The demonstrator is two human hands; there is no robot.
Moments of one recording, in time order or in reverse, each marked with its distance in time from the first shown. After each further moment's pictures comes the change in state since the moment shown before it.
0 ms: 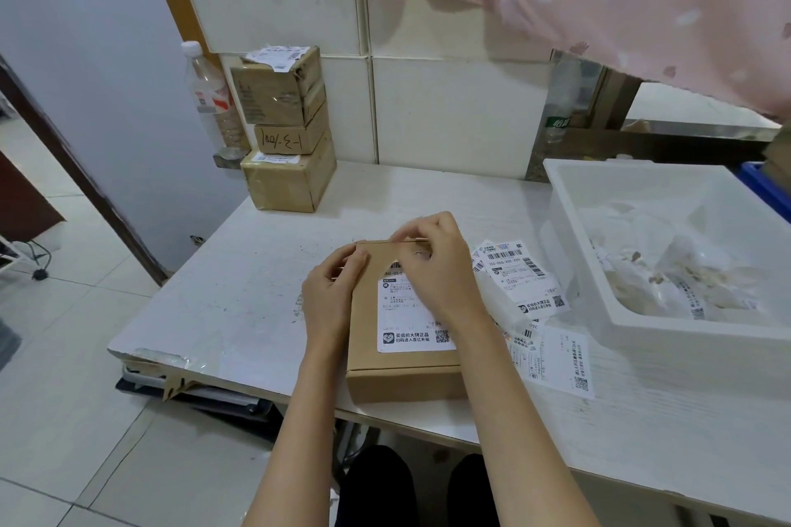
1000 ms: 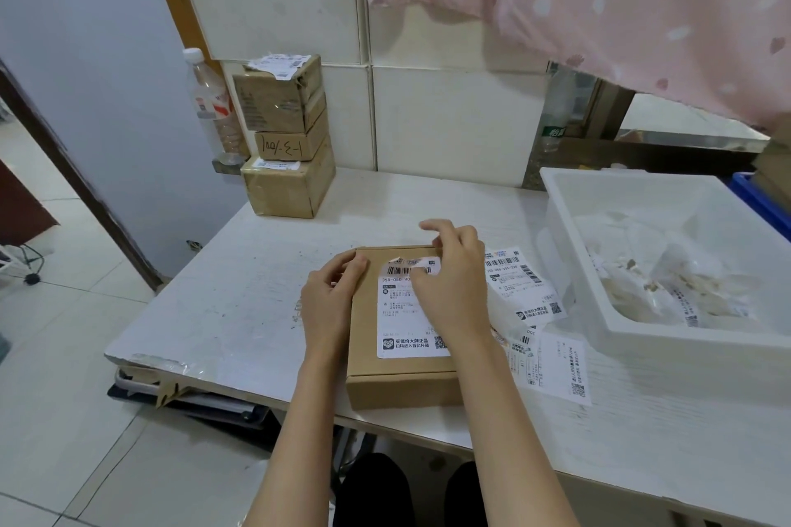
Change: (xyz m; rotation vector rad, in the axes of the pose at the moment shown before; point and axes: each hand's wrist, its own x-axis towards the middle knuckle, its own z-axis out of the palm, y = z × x) left_hand 0.000 -0.001 0.001 0.002 0.007 -0.017; right_hand -0.010 0.002 -0.006 -0.187 0.098 0.015
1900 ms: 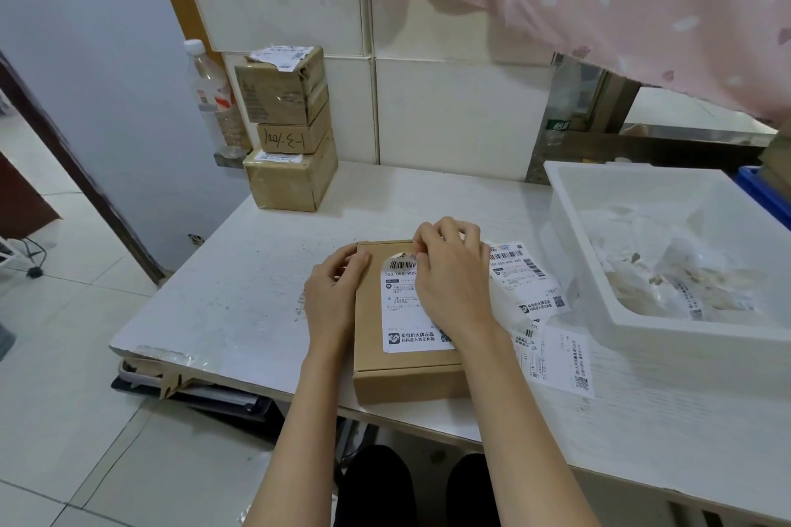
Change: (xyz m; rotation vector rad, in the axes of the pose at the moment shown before) left_hand 0.000 -0.002 0.000 0.009 0.012 -0.001; right_hand 0.002 0.007 0.005 -0.403 -0.037 -0.201
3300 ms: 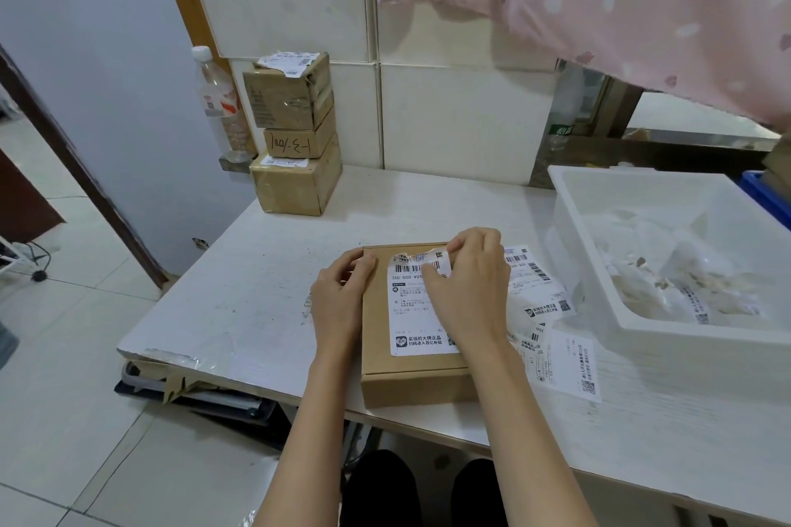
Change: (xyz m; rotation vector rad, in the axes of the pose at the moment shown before) left_hand -0.001 -0.003 -0.002 0.030 -0.002 0.029; right_hand -0.009 -0.004 -0.010 0.179 0.086 0.252
